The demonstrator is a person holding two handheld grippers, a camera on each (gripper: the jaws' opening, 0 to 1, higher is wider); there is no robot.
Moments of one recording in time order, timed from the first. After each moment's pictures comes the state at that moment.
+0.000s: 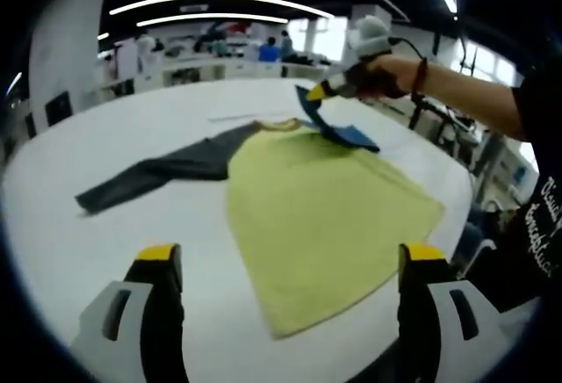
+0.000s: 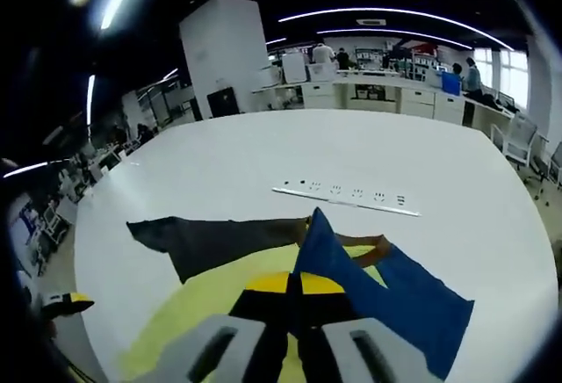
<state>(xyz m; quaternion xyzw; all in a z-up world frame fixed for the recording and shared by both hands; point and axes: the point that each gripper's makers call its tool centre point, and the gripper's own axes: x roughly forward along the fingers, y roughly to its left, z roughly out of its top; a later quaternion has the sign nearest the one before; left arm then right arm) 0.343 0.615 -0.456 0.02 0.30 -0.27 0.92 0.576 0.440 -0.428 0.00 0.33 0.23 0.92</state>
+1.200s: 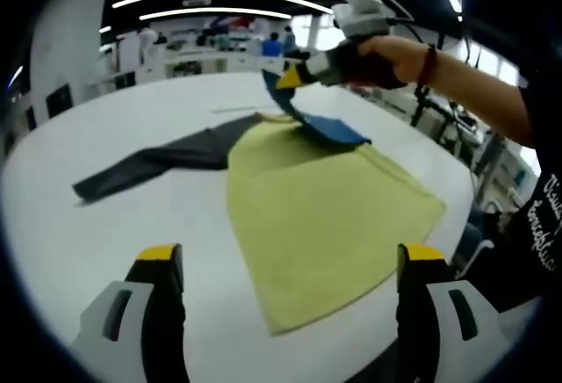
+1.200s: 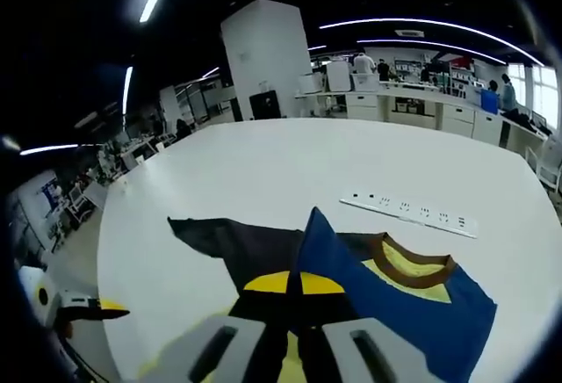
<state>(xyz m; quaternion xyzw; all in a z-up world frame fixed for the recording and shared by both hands) 0.340 0.616 -0.468 0.01 0.31 -0.27 0.91 0.547 0.526 -0.422 -0.01 0.31 0.32 0.89</state>
